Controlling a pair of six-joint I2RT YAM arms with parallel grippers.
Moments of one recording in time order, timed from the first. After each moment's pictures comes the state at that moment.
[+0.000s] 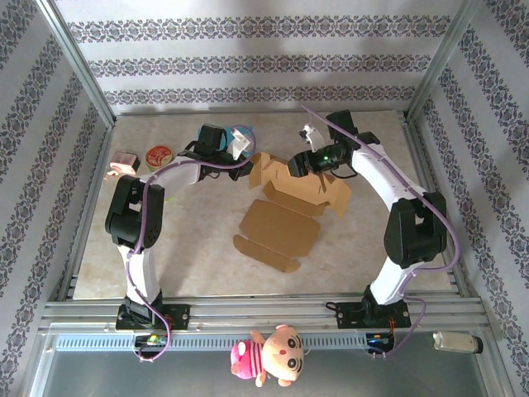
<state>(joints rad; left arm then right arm) -0.31 1.95 1.37 -0.17 0.60 0.24 0.24 1.74 1.44 -0.74 -0.60 -0.07</state>
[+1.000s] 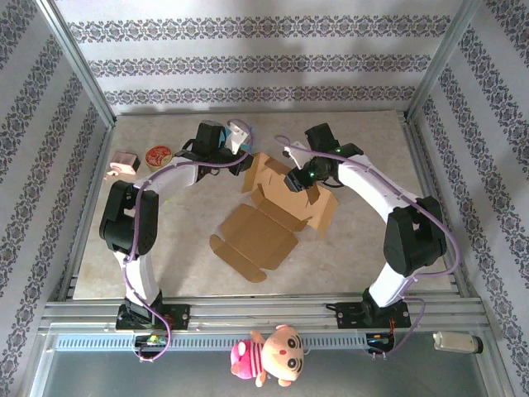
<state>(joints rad) -0.32 1.87 1.35 -0.14 0.52 0.10 0.40 1.69 1.35 -0.71 -0.26 -0.27</state>
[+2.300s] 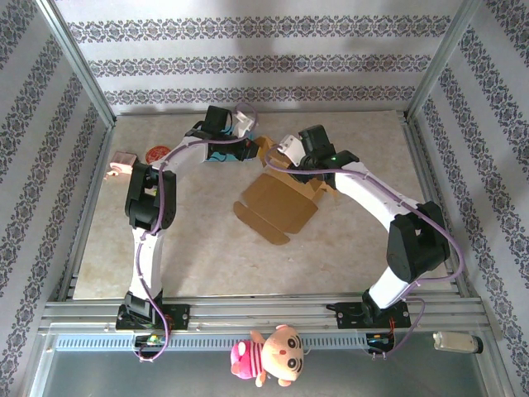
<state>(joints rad) -0.27 2.20 1.80 -0.38 0.72 0.08 0.45 1.65 1.29 -0.49 0.01 -0.44</state>
